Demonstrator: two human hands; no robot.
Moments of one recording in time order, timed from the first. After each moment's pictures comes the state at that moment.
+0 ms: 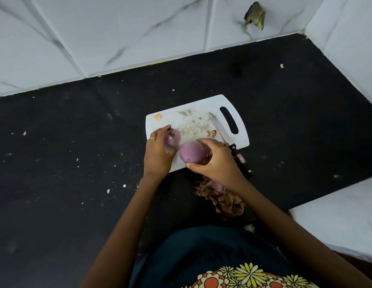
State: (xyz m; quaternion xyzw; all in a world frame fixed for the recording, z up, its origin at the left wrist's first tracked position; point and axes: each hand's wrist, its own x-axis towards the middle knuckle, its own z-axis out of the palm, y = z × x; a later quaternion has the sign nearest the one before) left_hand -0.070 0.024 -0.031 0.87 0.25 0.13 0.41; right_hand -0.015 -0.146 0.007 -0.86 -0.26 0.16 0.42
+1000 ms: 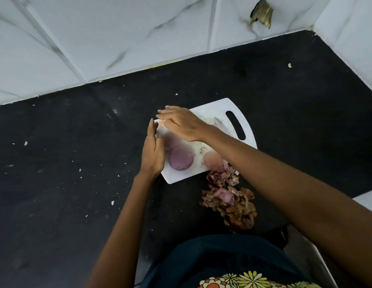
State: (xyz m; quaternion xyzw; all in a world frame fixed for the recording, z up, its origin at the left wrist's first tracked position) left_hand -0.051 0.058 -0.025 0.78 0.28 0.11 0.55; right_hand 0.075 -0.018 0.016 -0.82 -0.48 0.21 0.22
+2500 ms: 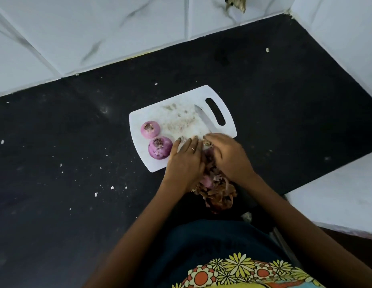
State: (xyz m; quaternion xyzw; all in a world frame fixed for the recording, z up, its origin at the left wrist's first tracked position) left_hand -0.062 -0.062 -0.003 0.99 0.00 -0.11 0.07; right_hand 0.008 -0.195 -0.011 -0.90 -0.31 0.05 0.31
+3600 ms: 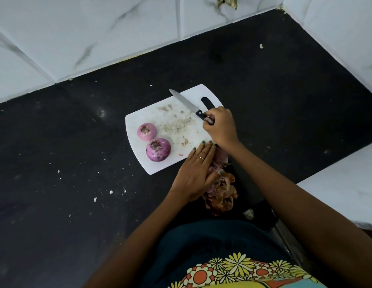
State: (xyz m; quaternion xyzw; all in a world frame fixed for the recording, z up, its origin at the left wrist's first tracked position) left_hand -0.066 -0.079 -0.049 0.97 -0.08 -0.08 0.23; right_hand 0.076 -0.155 -0.025 -0.94 -0.15 0.04 0.31
